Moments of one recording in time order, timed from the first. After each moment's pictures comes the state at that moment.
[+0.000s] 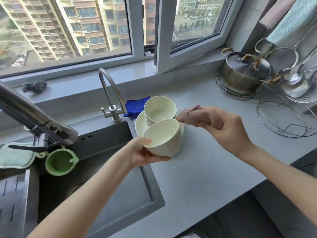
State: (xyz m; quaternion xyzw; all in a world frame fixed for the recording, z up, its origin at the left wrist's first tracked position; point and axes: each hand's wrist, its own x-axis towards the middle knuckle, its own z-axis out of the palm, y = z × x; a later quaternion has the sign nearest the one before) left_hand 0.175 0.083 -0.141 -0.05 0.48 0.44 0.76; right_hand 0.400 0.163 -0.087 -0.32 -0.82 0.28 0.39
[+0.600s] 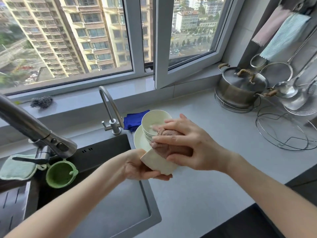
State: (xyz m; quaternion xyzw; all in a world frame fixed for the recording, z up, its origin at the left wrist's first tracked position) left_hand 0.180 0.084 -0.101 0.05 0.50 0.23 0.83; right_hand 0.368 0.152 -0.061 -0.11 -0.94 0.19 0.25
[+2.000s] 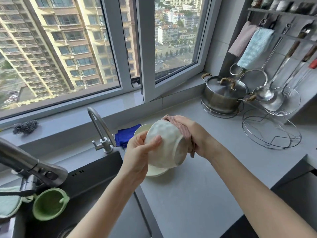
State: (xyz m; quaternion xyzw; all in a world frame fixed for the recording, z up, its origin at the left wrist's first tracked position) left_hand 0.206 0.101 -0.069 0.33 0.43 0.63 0.55; right_hand 0.349 0.183 -0.037 -0.44 -0.53 0.67 0.27
